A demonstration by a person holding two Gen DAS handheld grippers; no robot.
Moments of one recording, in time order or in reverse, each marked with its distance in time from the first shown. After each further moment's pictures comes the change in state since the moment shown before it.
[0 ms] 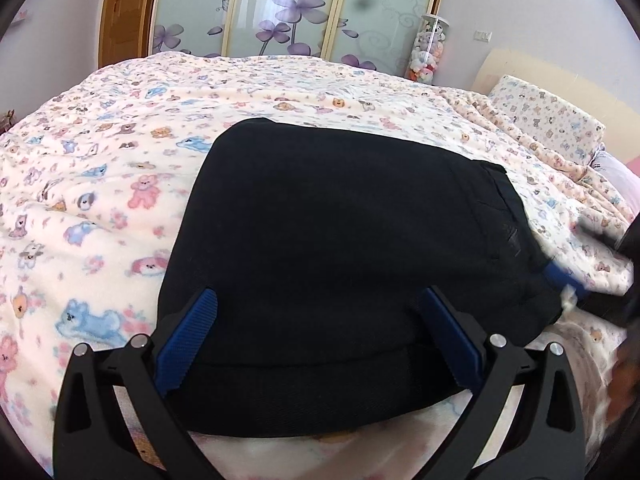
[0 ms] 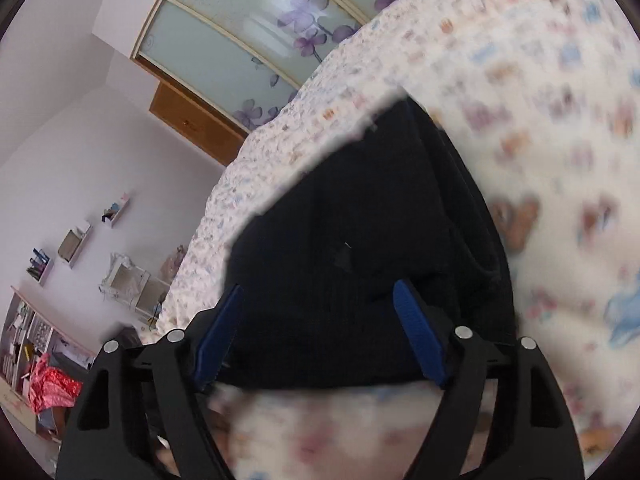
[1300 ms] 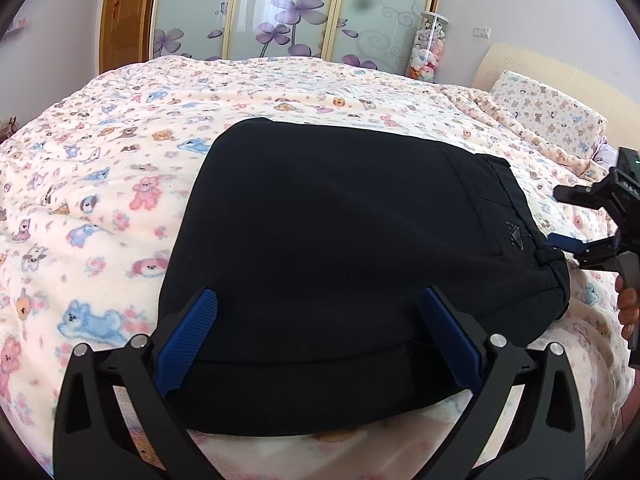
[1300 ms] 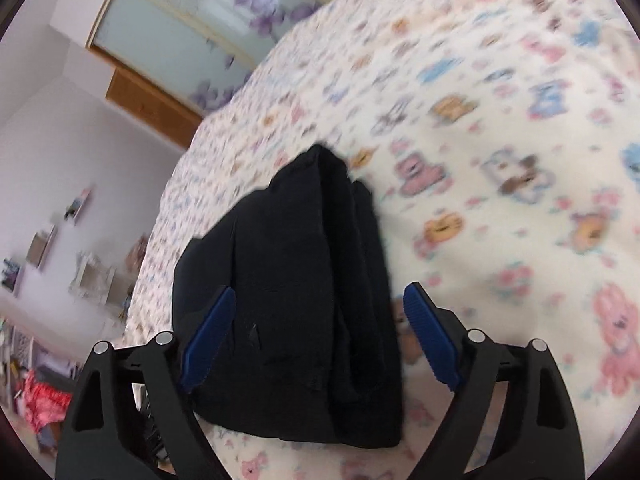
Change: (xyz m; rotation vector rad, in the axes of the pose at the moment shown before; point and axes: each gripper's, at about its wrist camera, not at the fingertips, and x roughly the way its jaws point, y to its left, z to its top) left arm 0.003 -0.005 -0.002 0.022 -0.004 0.025; right arm 0.007 -0.028 0.082 0.036 0.158 -0.170
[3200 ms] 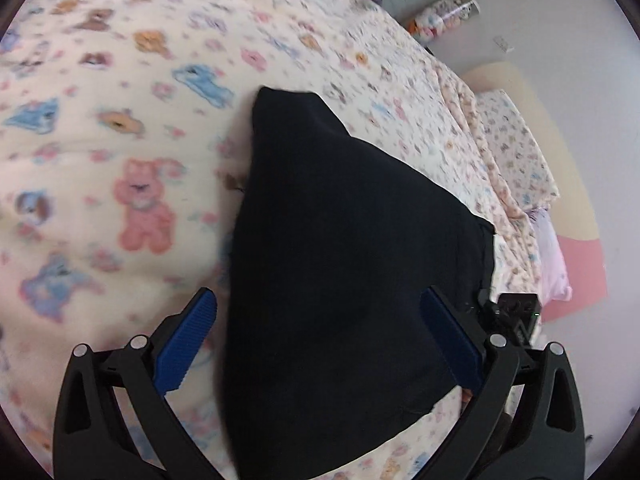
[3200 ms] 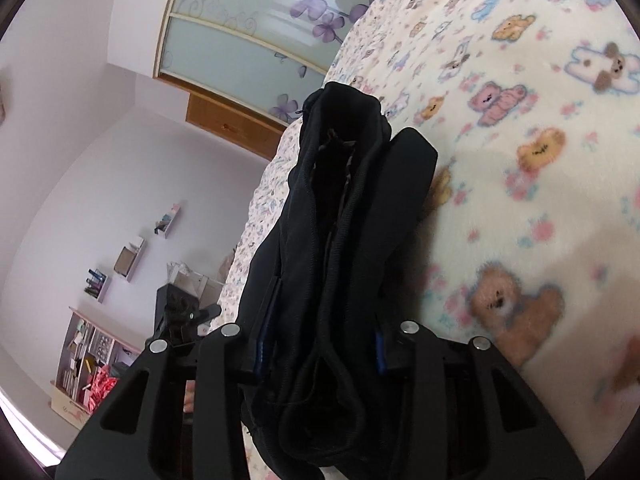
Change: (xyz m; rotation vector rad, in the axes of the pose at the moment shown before) left arm 0.066 0.115 0.084 -0.360 0.445 -0.452; right arm 0.030 -0.023 -0.031 0.060 -0.060 0.397
